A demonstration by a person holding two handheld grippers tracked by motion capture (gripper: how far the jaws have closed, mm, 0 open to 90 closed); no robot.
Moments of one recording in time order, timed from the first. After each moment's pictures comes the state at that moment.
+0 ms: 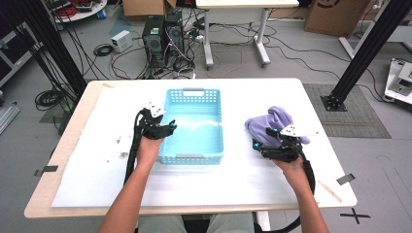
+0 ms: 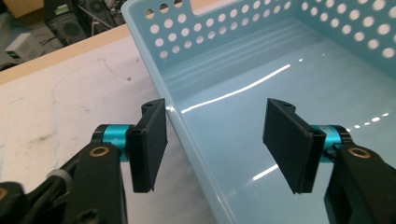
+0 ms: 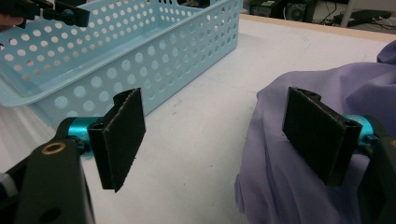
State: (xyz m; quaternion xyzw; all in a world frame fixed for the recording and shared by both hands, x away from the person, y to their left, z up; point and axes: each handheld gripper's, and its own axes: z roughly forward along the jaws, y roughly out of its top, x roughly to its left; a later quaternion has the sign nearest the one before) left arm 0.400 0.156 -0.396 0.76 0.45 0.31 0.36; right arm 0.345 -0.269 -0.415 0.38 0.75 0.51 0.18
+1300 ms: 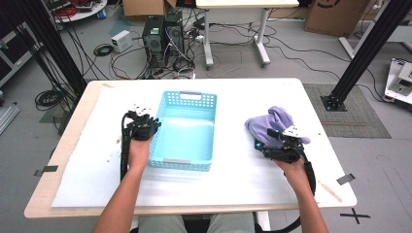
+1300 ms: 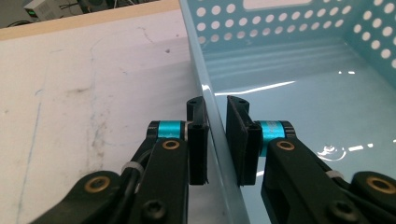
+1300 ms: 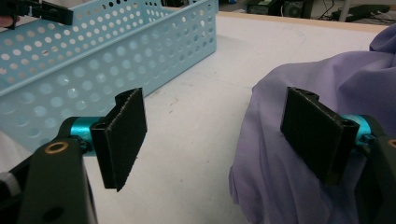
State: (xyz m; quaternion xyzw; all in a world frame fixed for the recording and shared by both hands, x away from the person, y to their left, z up) left arm 0.390 0.189 -0.396 0.70 0.53 0.29 0.37; right arm 0.345 -0.274 -0.420 0.40 0.74 0.52 0.18
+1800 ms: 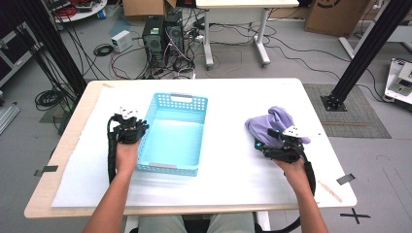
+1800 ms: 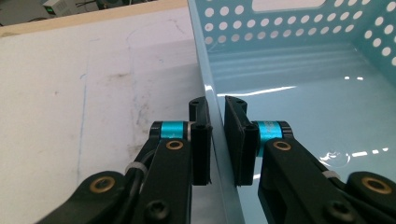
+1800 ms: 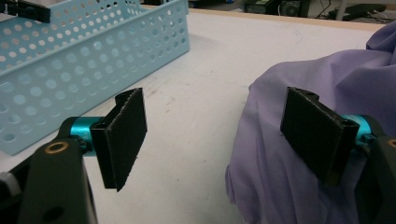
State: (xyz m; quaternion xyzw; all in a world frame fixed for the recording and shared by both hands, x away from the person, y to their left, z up) left arm 0.377 0.221 -0.394 0.69 0.54 0.30 0.36; right arm 0.345 -0.275 -0.421 0.40 0.74 0.52 0.18
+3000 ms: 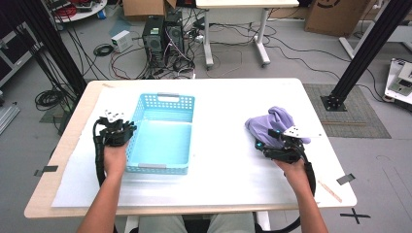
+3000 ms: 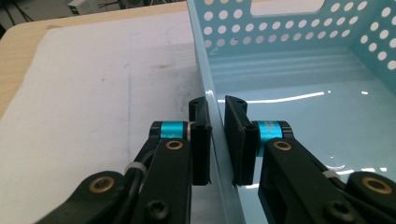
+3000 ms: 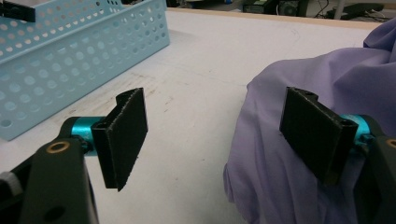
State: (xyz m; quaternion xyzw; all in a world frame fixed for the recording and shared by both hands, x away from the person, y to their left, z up) left arm 0.365 0.255 -0.394 0.67 0.56 0.32 0.36; right arm 0.345 -0.276 -0.422 0.40 0.73 0.52 0.18
